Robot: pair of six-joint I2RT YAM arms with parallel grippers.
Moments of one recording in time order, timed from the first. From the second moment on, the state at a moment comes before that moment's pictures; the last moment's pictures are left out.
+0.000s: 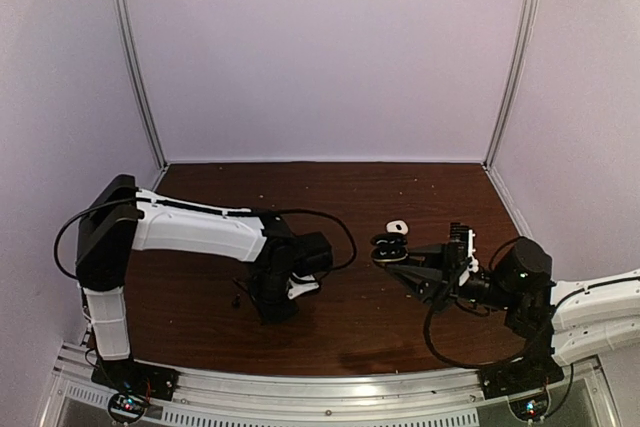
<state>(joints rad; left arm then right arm) -1.10 1.98 1.38 -1.10 -0.10 -0.09 1.04 0.93 0.27 0.88 -0.25 -0.02</state>
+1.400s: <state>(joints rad) -1.10 1.16 1.05 -0.09 0.14 0.04 1.02 1.26 0.31 1.19 -0.34 -0.05</state>
